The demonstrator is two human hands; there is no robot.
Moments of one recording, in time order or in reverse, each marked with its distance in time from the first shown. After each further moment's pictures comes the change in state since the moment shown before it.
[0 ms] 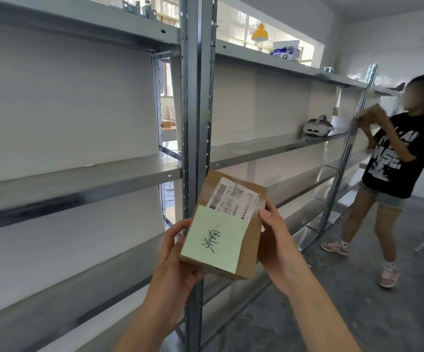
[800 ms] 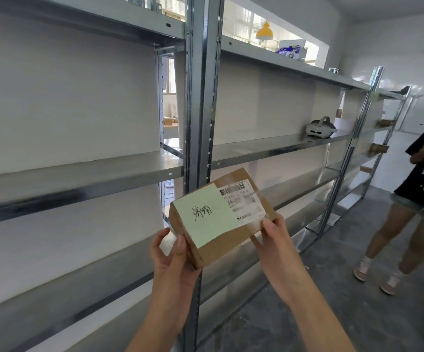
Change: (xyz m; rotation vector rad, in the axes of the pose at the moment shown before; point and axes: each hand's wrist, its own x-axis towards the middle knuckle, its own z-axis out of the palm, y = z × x) left_hand 0.003 -0.012 0.005 -0.223 0.137 0.127; right_hand 0.006 0.018 -0.015 -0.014 -0.025 -0.086
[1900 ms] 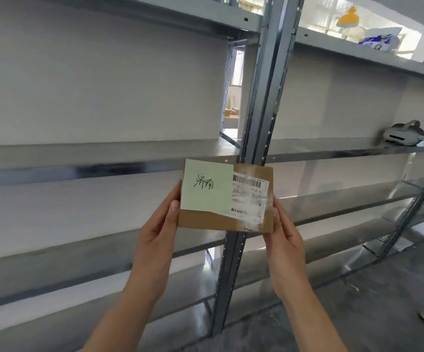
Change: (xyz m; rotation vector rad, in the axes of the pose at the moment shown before) left_hand -0.052 0.092 -0.031 0.598 0.163 0.380; right_hand -0.027 0.004 0.085 -0.183 0.042 0.028
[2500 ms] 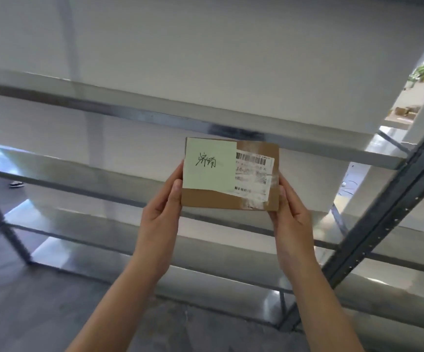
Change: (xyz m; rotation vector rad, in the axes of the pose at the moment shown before) left_hand -0.116 0.069 -0.191 0.093 0.483 0.119; right_hand -0.100 0.018 0.181 0.033 -0.558 -0.006
